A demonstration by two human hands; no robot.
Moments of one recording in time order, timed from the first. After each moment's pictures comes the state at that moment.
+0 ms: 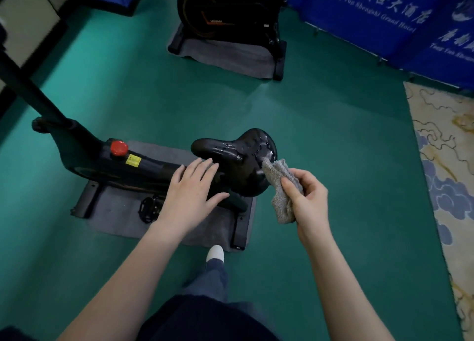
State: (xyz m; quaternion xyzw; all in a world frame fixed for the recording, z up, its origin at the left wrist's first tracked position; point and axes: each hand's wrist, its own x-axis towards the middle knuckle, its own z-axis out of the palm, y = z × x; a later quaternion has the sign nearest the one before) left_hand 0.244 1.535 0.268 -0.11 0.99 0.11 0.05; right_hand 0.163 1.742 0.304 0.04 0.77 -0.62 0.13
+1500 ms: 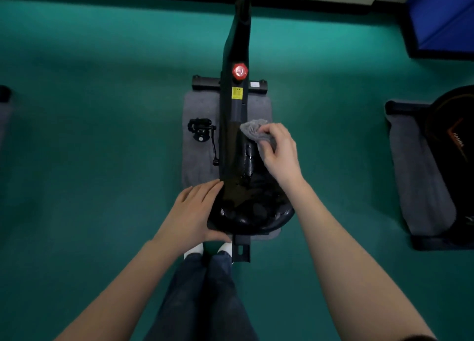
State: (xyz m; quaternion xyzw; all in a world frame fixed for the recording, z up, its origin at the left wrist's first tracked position) left_hand 0.118 1.720 0.178 -0.64 0.72 0.27 -0.01; right_hand -0.055 1.566 0.190 -0.75 0.54 -0.24 0.30
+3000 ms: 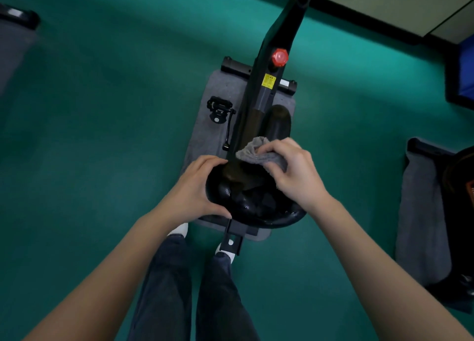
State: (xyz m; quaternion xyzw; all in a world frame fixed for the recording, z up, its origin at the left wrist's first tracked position) left_hand 0.109 1.734 0.136 -0.69 0.52 0.41 -0.29; right_hand -0.068 1.599 0.197 -0.86 0.37 -0.10 0.33
